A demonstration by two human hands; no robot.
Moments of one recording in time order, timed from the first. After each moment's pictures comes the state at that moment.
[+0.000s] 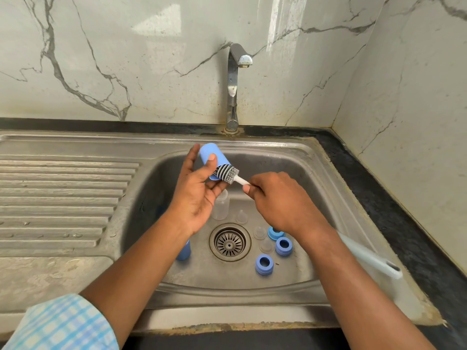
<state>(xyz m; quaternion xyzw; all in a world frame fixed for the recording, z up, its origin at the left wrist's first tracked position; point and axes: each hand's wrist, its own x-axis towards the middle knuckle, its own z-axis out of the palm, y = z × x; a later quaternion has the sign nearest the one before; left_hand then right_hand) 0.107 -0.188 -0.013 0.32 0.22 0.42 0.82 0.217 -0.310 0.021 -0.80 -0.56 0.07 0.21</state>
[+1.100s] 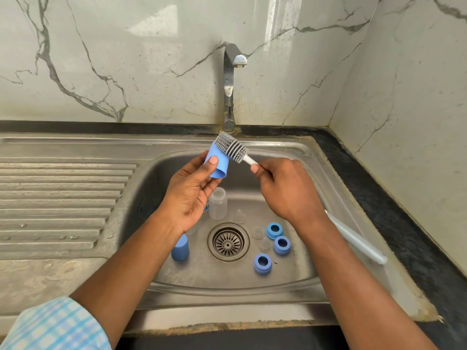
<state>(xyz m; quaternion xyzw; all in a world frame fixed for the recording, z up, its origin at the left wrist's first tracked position) 0.101 -0.185 -0.010 0.37 0.25 0.39 0.80 0.234 -0.307 0.016 -0.80 -0.51 -0.02 0.32</state>
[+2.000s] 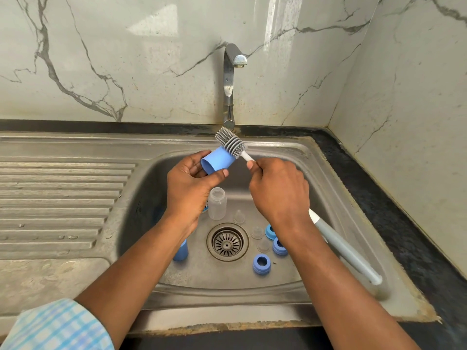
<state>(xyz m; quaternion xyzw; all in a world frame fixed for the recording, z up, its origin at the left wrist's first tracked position) 0.106 -0.193 -0.018 0.57 0.32 0.48 0.58 0.208 -0.299 0.022 -0.86 -0.43 -0.09 0.28</state>
